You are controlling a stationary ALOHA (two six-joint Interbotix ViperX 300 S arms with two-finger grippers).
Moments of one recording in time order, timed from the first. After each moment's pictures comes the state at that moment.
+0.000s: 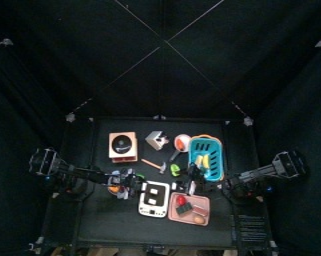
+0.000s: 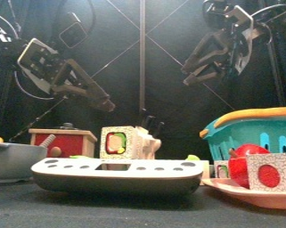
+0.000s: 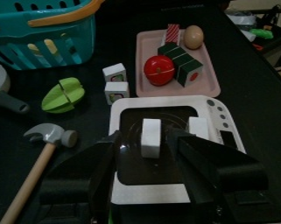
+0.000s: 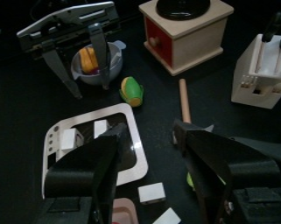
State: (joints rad) left arm -0.11 -0.11 1.00 -0.04 -0.52 0.11; right arm 0.22 -0.40 0.91 -1.74 0.46 2.12
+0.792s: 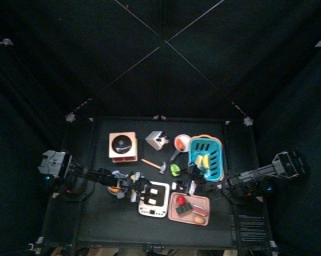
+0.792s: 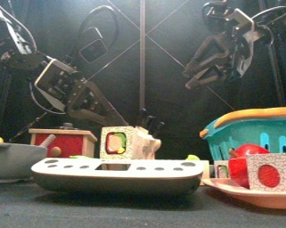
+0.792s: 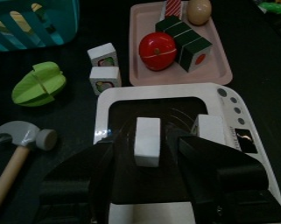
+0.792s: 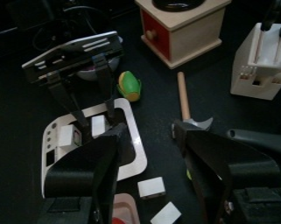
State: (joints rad) left arm -0.12 0.09 0.89 -0.04 -0.51 0.11; right arm 0.22 -0.39 0.92 -1.72 0.46 2.12
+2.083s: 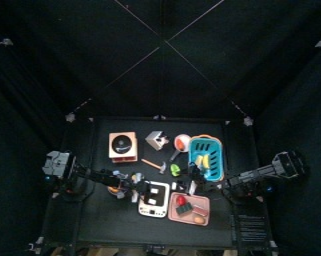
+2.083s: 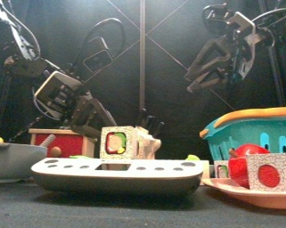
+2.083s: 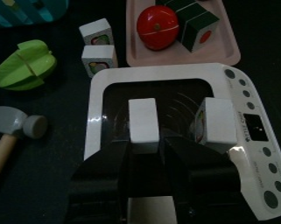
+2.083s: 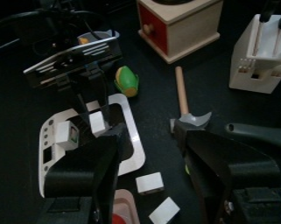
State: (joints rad) left arm -0.12 0.10 0.87 -0.04 -0.46 0.12; right arm 0.22 -0.39 0.93 -1.70 0.46 2.12
